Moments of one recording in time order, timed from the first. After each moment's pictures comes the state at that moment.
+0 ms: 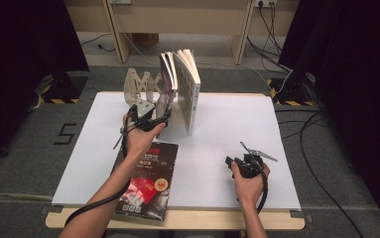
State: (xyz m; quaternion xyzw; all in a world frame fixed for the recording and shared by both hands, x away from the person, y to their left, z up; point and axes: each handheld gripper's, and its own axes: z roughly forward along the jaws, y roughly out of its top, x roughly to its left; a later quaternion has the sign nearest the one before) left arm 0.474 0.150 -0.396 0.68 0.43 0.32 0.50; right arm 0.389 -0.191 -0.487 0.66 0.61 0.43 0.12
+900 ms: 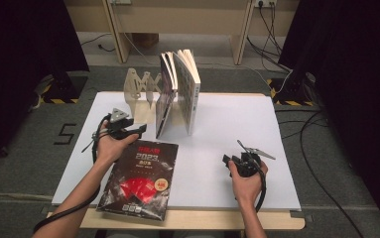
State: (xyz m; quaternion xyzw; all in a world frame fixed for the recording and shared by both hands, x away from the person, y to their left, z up) left arm 0.457 0.241 -0.419 0.72 0.48 0.24 0.43; right arm 0.388 -0.180 -0.476 0.64 0.62 0.44 0.12
